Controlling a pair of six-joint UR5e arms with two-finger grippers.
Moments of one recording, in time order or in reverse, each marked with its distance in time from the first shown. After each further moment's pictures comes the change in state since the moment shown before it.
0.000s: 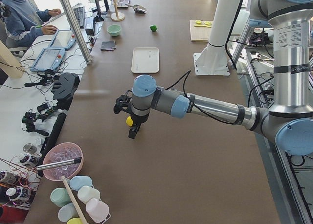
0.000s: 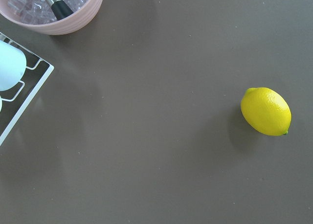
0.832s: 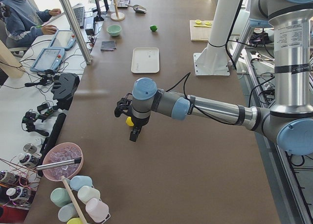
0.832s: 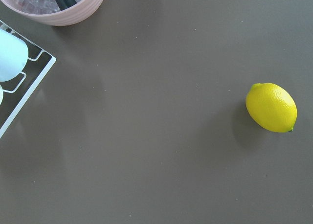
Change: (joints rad) left arm -0.002 0.014 0.014 -0.004 -0.002 -0.004; right arm 0.000 -0.055 -0.010 0.133 0.001 0.010
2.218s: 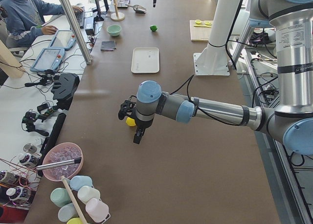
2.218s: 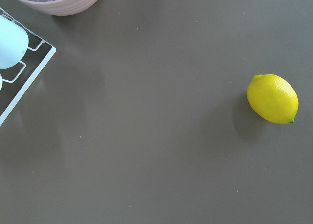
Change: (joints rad) left arm 0.000 0.036 -0.009 -0.030 -0.002 -0.017; right arm -0.338 0.193 0.081 0.005 -0.018 0.535
